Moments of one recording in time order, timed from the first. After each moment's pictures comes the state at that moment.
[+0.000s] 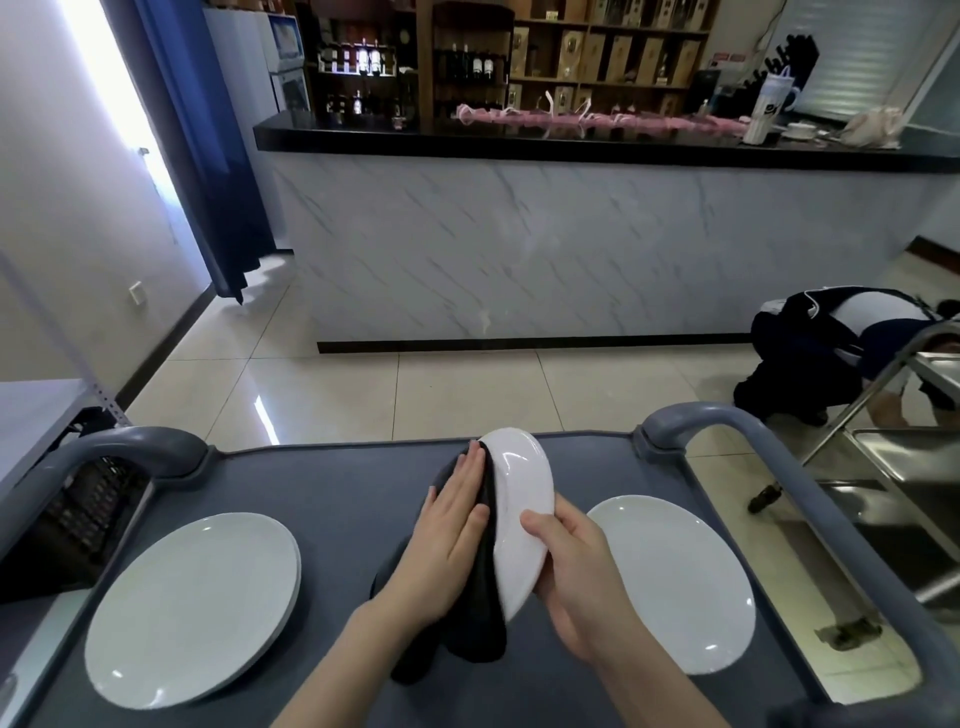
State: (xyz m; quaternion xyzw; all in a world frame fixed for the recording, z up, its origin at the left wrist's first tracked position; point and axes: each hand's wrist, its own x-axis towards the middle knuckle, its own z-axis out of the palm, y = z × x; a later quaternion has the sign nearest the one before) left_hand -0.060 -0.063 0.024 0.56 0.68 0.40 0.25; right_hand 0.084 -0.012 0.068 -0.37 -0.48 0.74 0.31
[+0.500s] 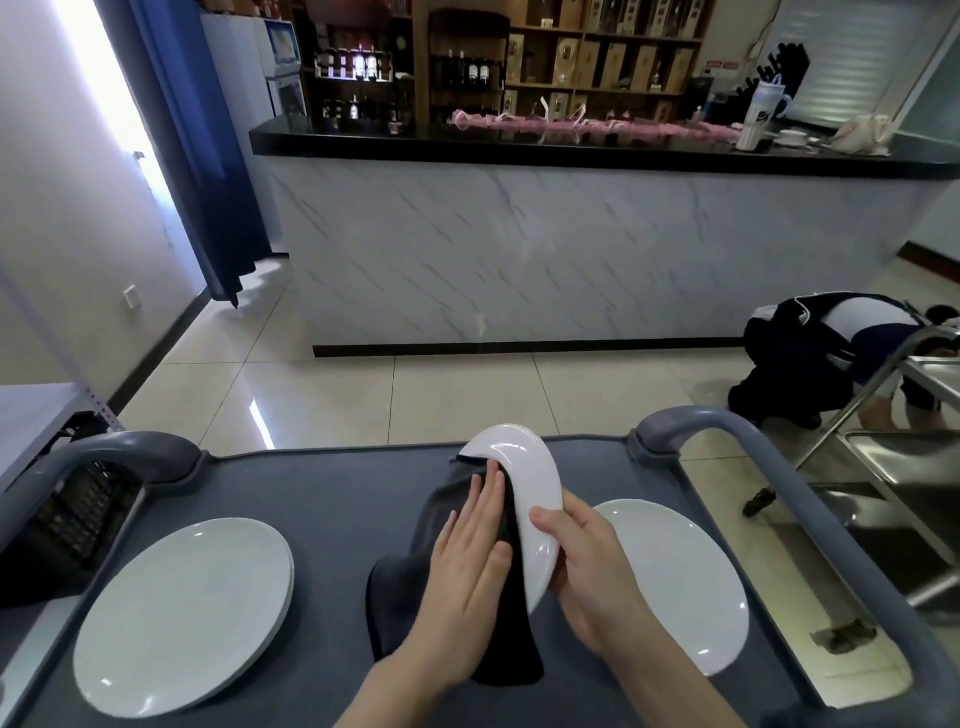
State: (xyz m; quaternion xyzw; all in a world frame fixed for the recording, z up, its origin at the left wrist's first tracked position) left_hand -0.016 -0.082 0.039 0.57 0.66 0.43 0.23; right_hand 0.094 -0.003 0.077 -0.33 -0.50 0.74 0.31
